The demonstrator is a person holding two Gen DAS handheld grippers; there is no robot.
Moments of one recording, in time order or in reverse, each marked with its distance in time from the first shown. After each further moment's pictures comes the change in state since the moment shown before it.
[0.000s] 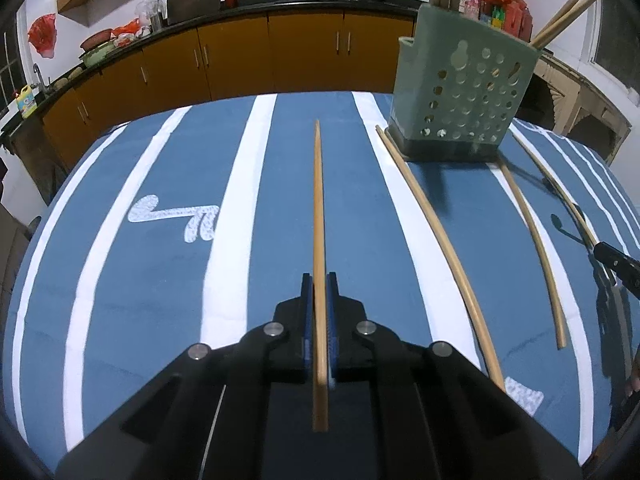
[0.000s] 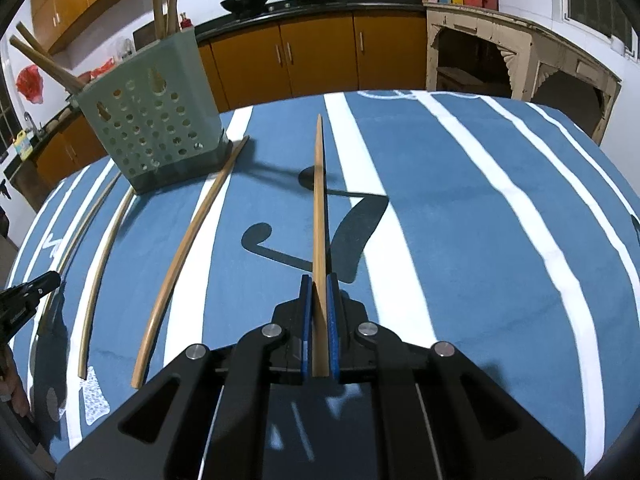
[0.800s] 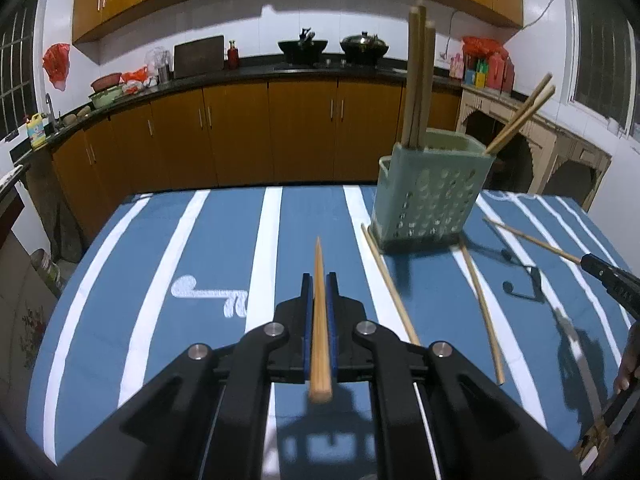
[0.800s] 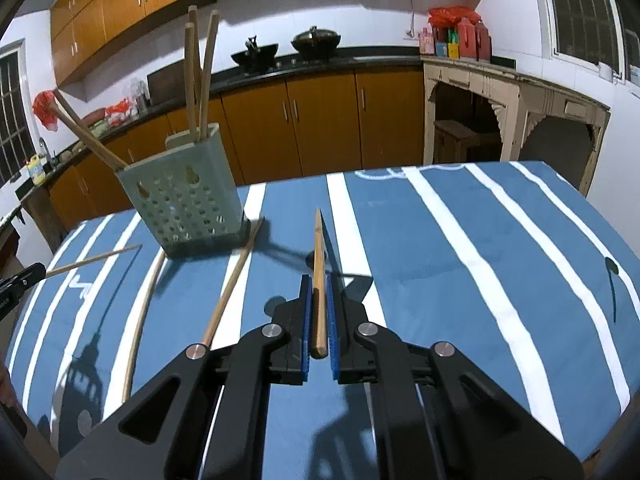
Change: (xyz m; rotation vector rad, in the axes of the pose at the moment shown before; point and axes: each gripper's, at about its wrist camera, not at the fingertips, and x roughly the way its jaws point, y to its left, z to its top) left arm -0.086 0.006 0.032 -0.007 -0.233 -0.028; right arm -0.059 0.000 0.030 -0.006 -0.196 0.022
